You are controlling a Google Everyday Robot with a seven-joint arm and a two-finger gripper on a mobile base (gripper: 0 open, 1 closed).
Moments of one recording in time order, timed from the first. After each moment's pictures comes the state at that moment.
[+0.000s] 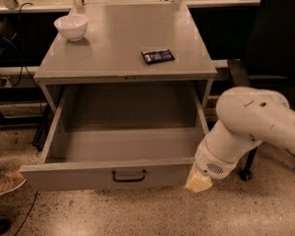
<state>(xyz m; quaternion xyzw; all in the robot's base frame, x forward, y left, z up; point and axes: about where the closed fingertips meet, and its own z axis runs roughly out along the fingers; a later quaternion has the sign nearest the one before) 0.385 -0.124 0.699 -0.56 0.82 0.14 0.05</state>
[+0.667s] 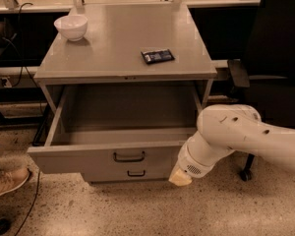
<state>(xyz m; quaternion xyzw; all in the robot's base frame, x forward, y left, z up) 0.427 -0.087 0.653 -0.55 0.82 0.12 0.12</state>
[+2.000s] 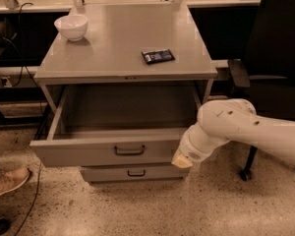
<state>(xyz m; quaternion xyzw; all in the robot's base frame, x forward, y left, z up) 0.492 -0.104 0.633 -0.57 0.80 0.08 0.16</state>
